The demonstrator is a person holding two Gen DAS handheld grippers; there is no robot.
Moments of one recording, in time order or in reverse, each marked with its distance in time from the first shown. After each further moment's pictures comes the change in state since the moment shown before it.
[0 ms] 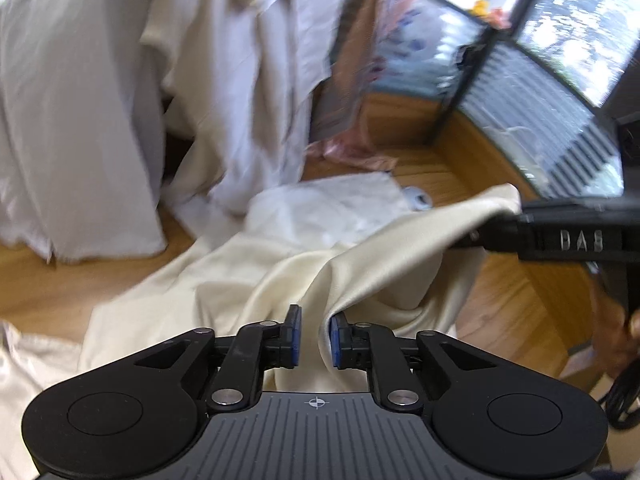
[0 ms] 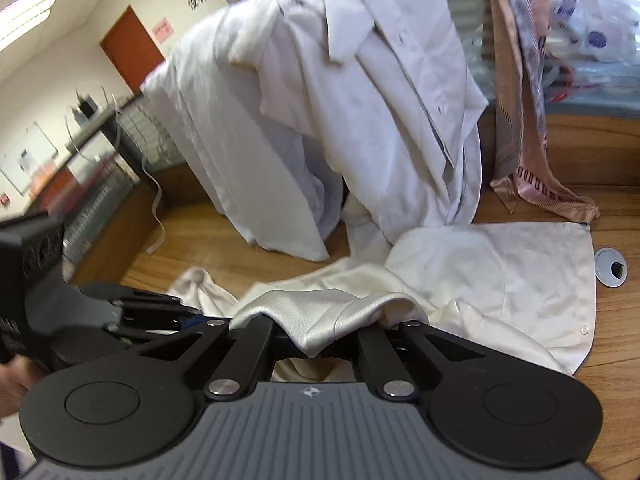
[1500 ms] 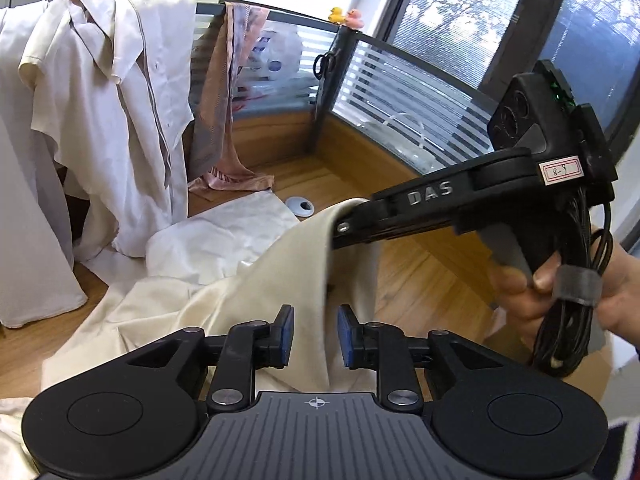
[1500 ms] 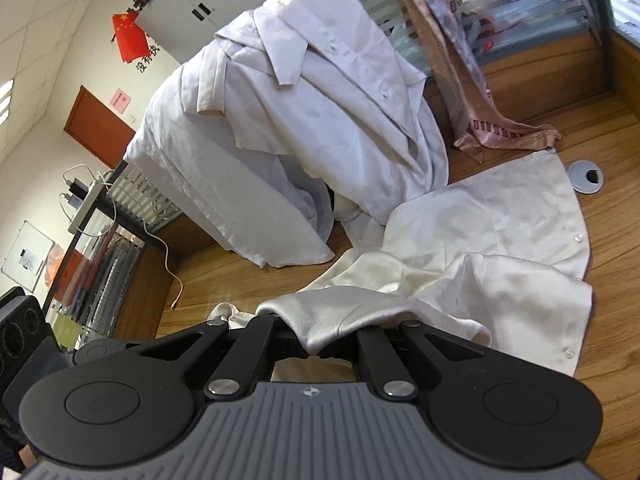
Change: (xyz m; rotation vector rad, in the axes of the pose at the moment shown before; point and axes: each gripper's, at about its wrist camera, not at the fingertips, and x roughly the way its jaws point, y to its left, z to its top) left arm -0.035 -0.062 -0.015 0.180 -0.043 -0.208; right arm -0.032 -0.003 -0.035 0.290 -0.069 -0.002
